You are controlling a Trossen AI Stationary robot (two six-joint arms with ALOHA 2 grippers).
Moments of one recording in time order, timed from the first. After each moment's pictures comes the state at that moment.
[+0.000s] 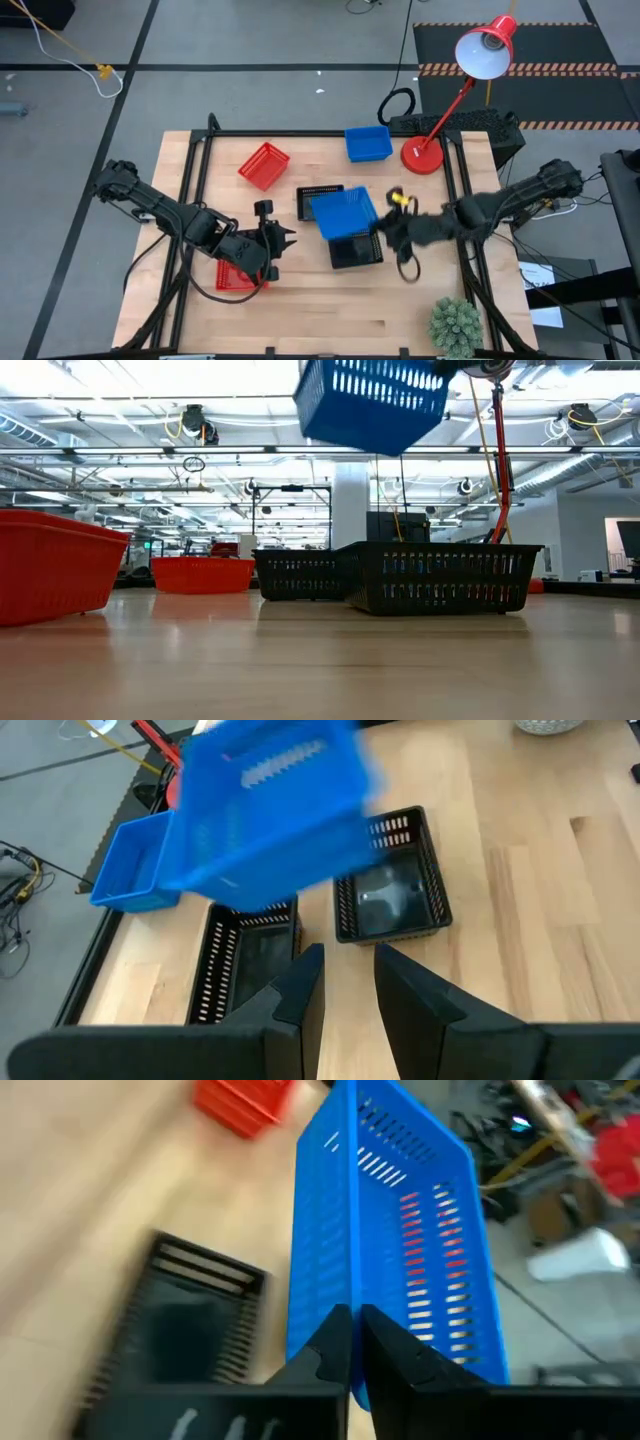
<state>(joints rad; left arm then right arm) -0.48 1.43 1.31 -0.70 -0.60 -0.20 0.37 1.14 1.01 -0.55 0.47 -0.36</state>
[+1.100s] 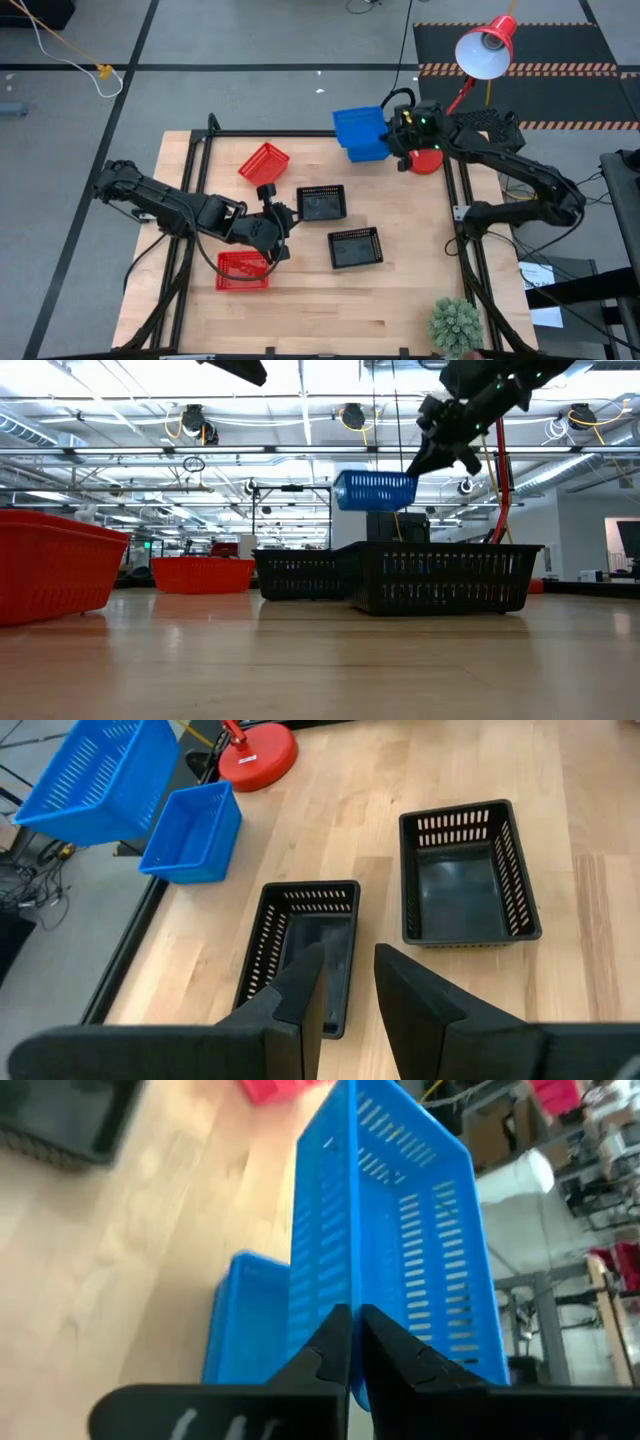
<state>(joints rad) -0.34 1.43 1.30 -0.69 -0.60 -0.19 -0.70 1.16 0.91 -0.33 -0.17 -1.05</state>
